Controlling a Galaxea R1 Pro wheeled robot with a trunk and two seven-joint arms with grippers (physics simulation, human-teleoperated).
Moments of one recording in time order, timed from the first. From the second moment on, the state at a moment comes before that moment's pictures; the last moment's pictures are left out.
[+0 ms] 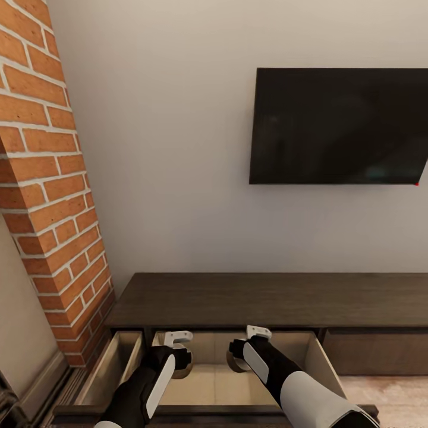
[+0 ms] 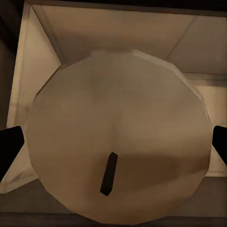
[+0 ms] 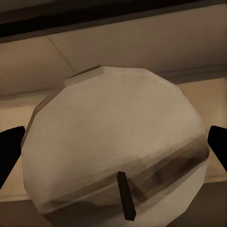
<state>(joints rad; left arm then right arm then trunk) -0.42 -0.17 -0.14 -0.89 0.20 0.67 0.32 -0.70 0.17 0.36 -0.36 -0.56 0.35 -0.34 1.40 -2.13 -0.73</state>
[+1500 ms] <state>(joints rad) -0.42 -0.17 -0.14 -0.89 0.20 0.62 0.32 -0.72 0.17 0.35 -0.37 -0.56 0.44 -0.35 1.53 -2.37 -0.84</state>
